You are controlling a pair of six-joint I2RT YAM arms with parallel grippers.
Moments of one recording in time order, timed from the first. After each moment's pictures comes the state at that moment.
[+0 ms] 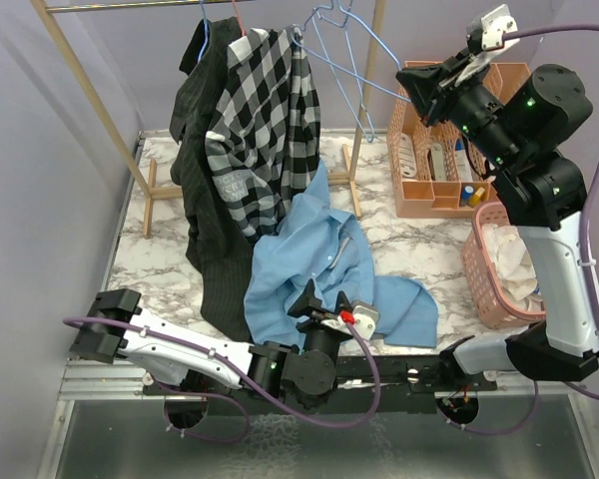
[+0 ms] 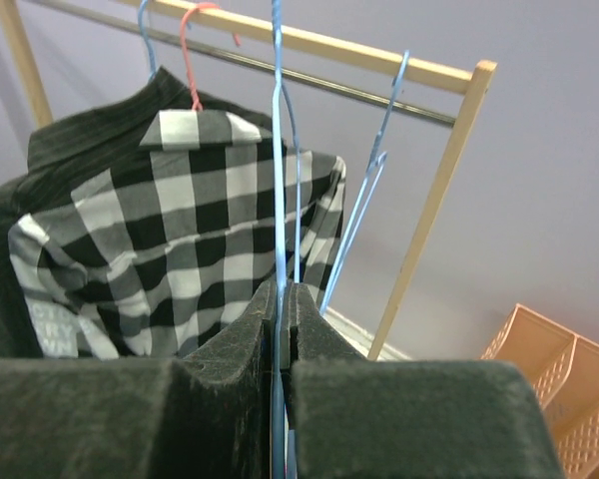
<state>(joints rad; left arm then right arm) -1.80 1.34 0.92 0.43 -1.55 0.38 0.48 1.37 2.05 -0.50 -0.15 -0.12</state>
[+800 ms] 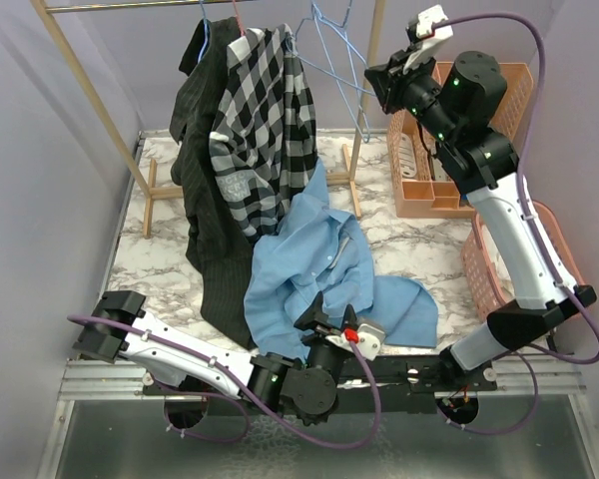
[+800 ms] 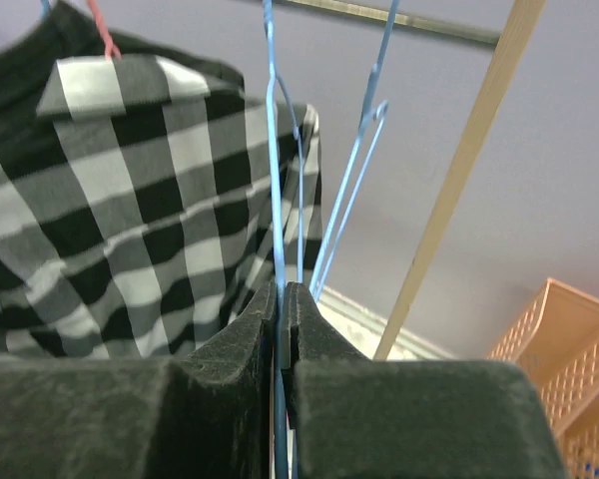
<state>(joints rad) -1.89 1.37 0.96 0.43 -1.55 0.37 0.48 1.57 2.03 -0.35 -0.07 -0.09</state>
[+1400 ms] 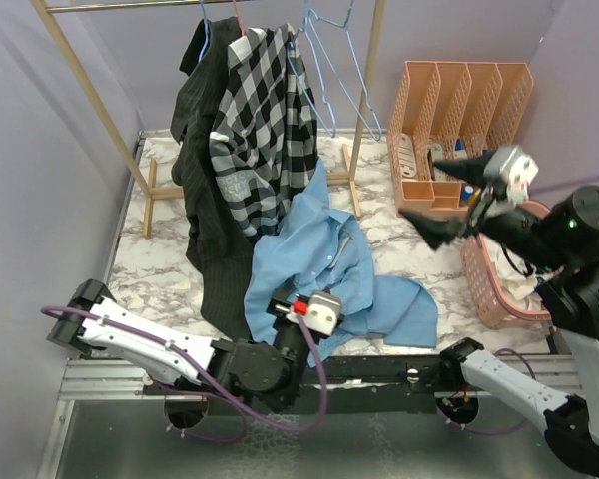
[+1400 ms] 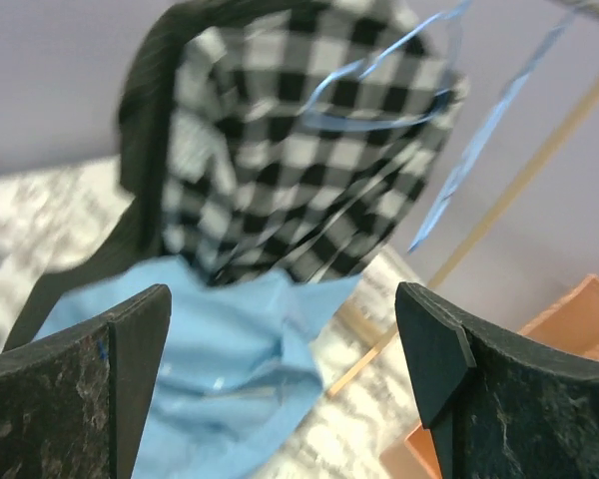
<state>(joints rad) -1.89 1.19 0.94 0.43 -1.55 0.39 0.48 0.93 1.55 -0.53 -0.36 -0.23</state>
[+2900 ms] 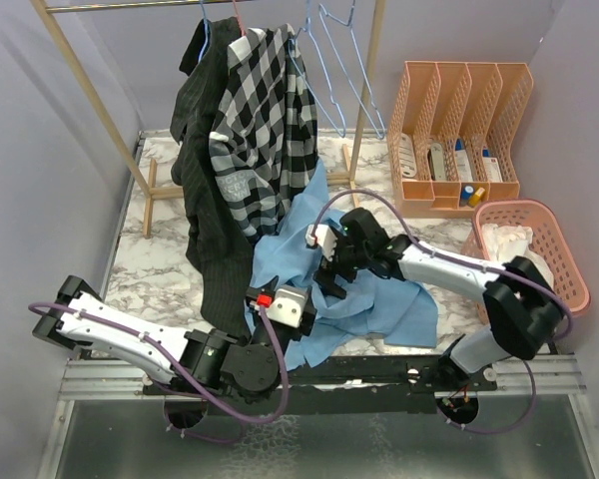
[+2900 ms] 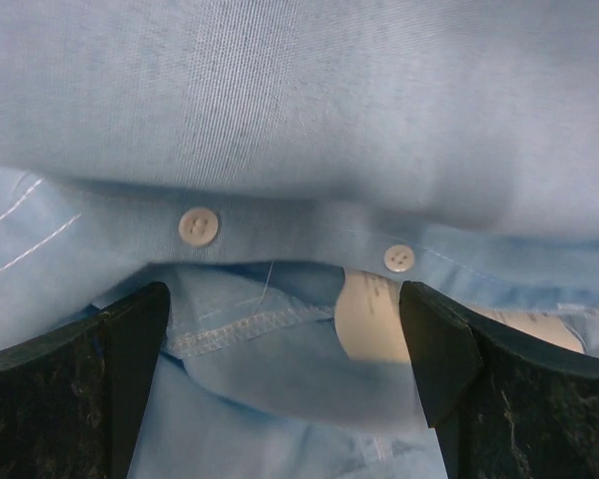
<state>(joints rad) -1.89 0.99 0.86 0.05 -1.56 -0.04 0.74 1.47 0.88 -0.24 -0.36 -0.42</state>
